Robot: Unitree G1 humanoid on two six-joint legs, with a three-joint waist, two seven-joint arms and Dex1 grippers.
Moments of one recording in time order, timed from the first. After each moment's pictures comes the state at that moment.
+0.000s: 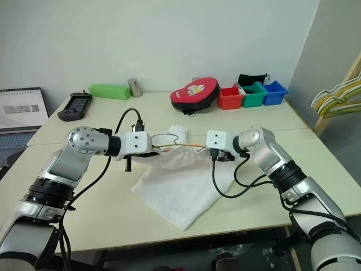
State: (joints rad) left arm -0.69 0.79 -0.25 0.24 0.12 0.00 -1.17; right arm -0.92 -0.54 0.57 0.32 -0.21 0.31 0.98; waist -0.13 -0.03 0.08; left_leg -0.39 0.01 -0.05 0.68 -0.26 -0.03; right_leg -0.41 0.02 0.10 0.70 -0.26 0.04
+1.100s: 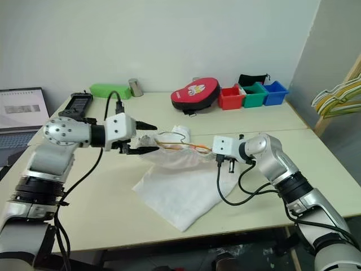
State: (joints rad) left arm -0.70 0.82 -0.10 0.20 -0.11 0.02 -1.23; right arm -0.79 -0.57 0.48 0.19 -0.25 0.40 1.00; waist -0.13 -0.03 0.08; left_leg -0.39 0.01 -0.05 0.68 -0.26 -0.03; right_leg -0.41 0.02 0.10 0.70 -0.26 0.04
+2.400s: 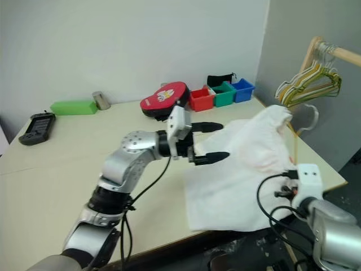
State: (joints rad) left arm -0.74 0.24 -0.23 0.01 -0.35 0.37 -1.01; right arm -0.04 -0.35 -0.44 -0.83 -0.05 1.61 0.53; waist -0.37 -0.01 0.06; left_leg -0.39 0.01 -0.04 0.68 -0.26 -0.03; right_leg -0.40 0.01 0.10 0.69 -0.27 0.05
